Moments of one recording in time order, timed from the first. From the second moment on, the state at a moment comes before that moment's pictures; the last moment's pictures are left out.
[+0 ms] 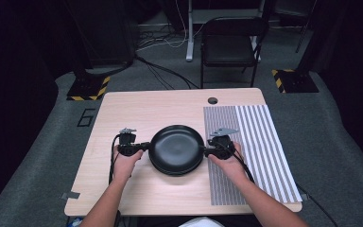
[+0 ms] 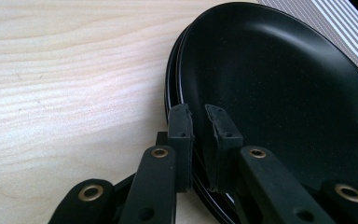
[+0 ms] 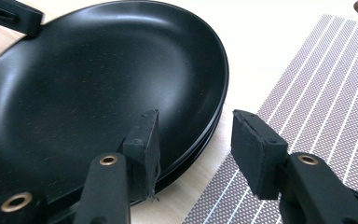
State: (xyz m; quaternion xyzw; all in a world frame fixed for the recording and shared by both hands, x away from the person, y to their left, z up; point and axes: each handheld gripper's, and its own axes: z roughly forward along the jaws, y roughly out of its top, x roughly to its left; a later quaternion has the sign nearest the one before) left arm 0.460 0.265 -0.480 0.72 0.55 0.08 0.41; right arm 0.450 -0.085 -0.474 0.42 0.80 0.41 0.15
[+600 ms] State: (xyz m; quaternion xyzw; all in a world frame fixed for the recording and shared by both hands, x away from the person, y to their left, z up) left arm 0.459 0.261 -0.483 0.73 0.55 0.07 0.41; right arm 0.468 -0.083 -0.491 0.48 0.78 0.40 0.05
